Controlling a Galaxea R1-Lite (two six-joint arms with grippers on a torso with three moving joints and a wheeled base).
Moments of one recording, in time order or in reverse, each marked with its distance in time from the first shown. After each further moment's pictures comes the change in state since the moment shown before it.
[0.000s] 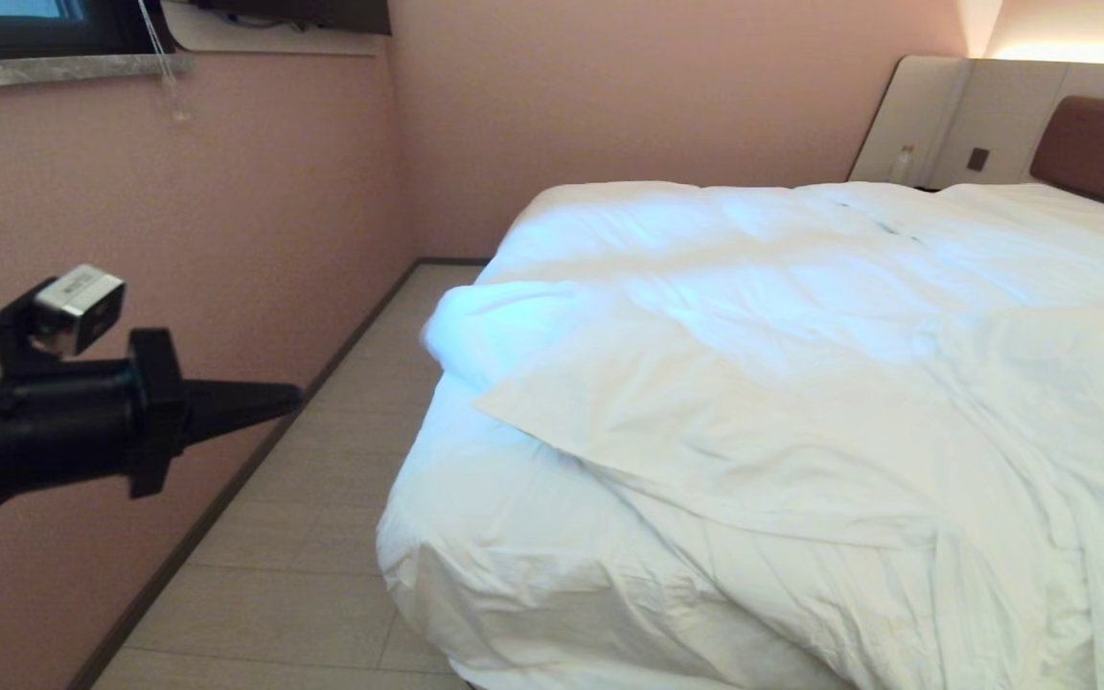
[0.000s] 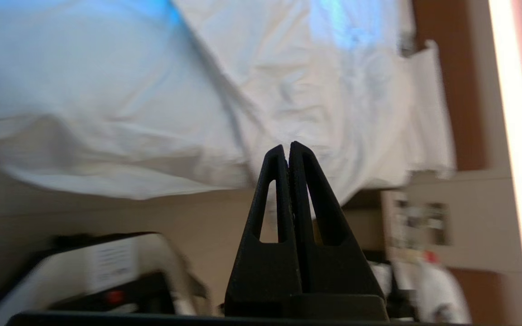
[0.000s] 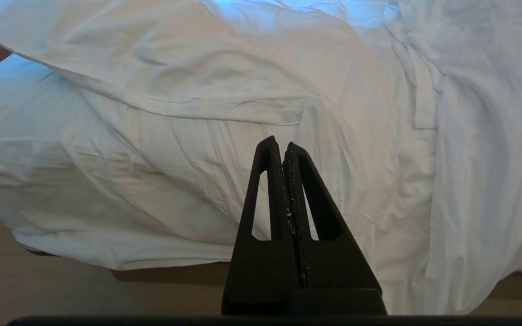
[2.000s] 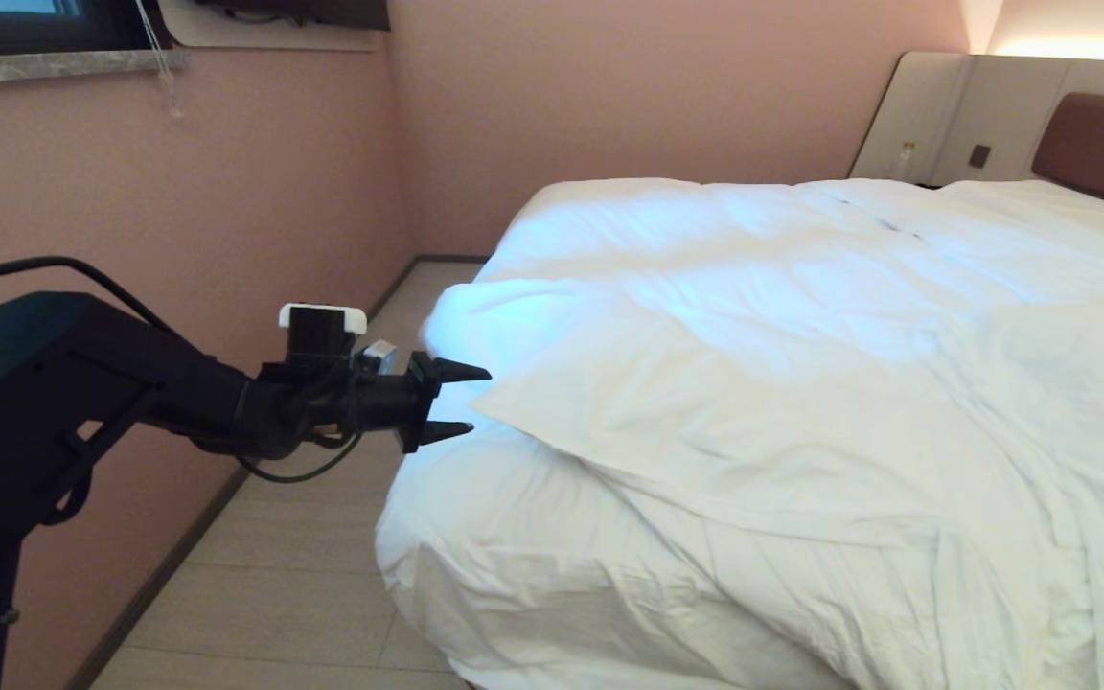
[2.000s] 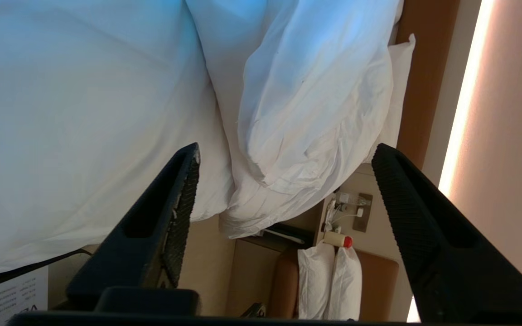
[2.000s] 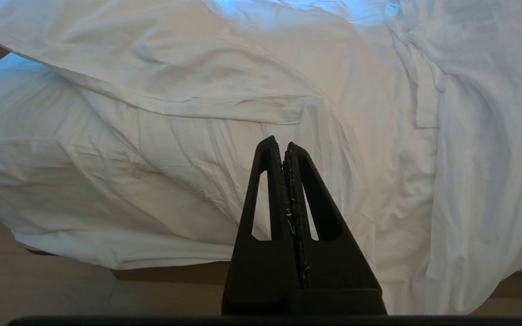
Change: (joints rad) left arm -0.155 0.840 -0.457 -0.328 -0.087 -0.337; right arm 0.000 0.000 0.000 0.000 0.000 0.000
